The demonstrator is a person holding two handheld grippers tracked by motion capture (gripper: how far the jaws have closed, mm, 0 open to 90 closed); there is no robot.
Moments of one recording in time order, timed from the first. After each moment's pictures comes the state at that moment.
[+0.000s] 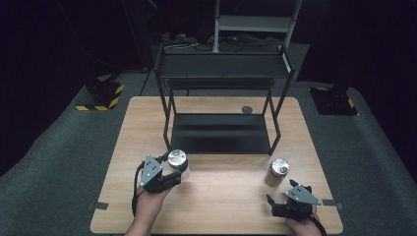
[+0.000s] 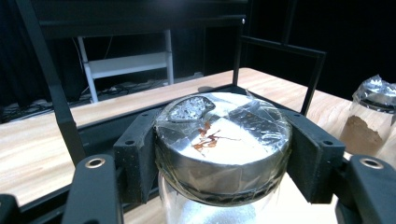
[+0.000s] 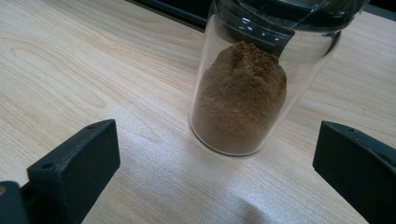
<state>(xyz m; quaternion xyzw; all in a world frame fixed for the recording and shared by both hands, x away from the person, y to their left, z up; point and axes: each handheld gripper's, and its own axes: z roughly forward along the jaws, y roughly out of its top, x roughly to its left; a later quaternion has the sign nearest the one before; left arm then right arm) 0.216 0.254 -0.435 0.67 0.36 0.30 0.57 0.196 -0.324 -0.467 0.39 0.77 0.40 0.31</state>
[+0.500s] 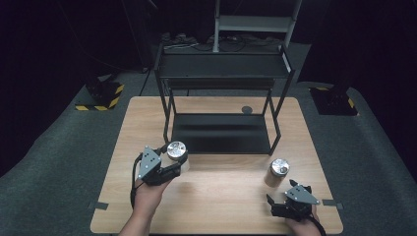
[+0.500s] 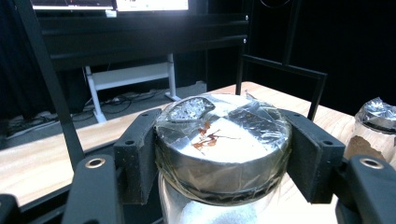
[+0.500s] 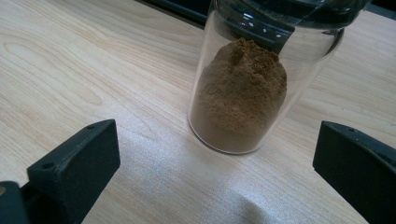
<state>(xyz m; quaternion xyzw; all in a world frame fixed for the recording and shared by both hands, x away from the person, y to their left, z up) 0.223 0.254 -0.414 0.67 0.35 0.31 0.58 0.196 -0.319 -0.466 0.39 0.78 0.38 0.31</state>
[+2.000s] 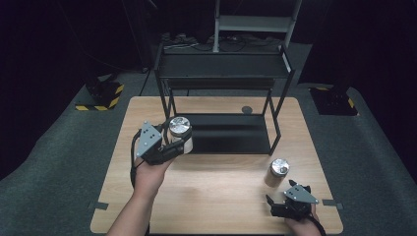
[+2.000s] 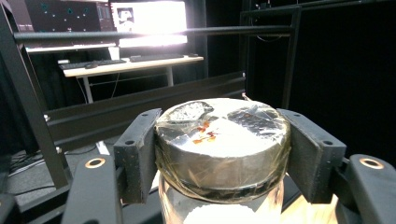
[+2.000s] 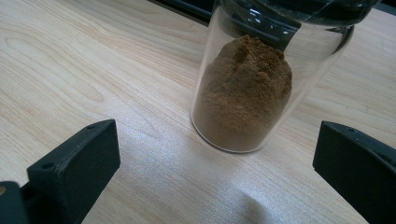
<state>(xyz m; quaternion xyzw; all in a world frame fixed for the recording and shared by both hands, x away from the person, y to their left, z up) 0.246 0.243 -0.351 0.64 0.33 0.33 0.61 0.199 -0.320 -0.464 0.38 0.78 0.38 0.31</state>
